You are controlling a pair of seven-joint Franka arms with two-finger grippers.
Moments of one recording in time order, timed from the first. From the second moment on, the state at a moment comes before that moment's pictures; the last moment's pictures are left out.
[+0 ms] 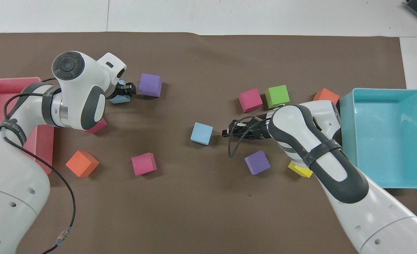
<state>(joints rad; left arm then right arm) -0.22 0.54 -0.01 -1.67 0.03 2.32 -0.31 0.25 0.39 0.04 -1.98 1.13 2.21 -0.31</state>
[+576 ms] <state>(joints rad) -0.22 0.51 0.00 -1.67 0.04 2.30 -0.32 0.25 0.39 0.05 -1.98 1.13 2.21 -0.31</state>
